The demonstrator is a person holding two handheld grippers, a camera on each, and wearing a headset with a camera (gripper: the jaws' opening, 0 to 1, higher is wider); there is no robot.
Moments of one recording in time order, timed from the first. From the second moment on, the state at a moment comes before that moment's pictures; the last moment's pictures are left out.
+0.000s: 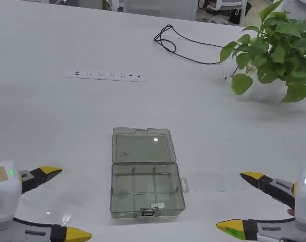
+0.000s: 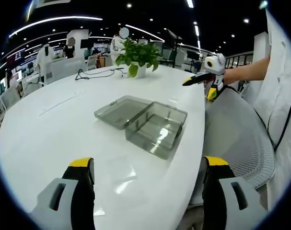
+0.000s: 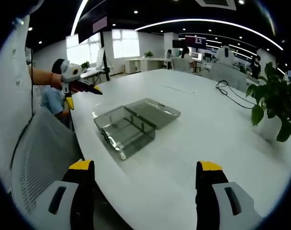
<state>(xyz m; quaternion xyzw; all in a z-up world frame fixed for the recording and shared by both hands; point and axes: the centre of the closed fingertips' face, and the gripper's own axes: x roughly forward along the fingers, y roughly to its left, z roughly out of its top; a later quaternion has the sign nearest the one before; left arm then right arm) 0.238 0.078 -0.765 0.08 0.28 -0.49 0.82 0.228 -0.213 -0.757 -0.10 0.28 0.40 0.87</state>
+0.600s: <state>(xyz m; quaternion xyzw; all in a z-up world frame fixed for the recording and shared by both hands) 0.271 0.132 -0.777 0.07 0.33 -0.39 0.86 0.229 -0.208 -0.757 -0.10 0.28 0.40 0.87</state>
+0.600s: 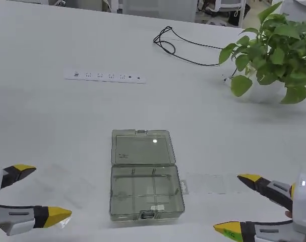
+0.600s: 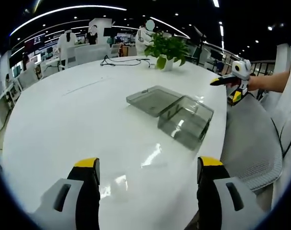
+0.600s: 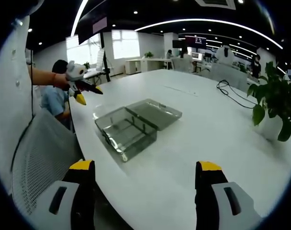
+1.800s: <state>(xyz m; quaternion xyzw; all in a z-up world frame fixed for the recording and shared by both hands) 0.285 0.173 -0.833 0.11 0.46 -0.29 0.83 0.230 -0.211 -0.758 -0.08 0.28 0.39 0.87</state>
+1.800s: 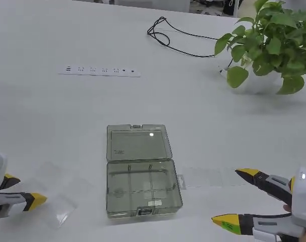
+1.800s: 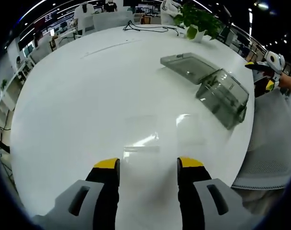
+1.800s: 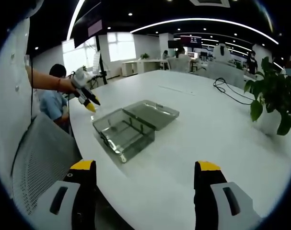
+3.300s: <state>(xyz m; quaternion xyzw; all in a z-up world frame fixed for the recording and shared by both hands) 0.288 0.183 -0.844 0.18 0.53 -0.27 0.78 0.231 -0.214 -0.757 -0.07 0.27 0.38 0.88</state>
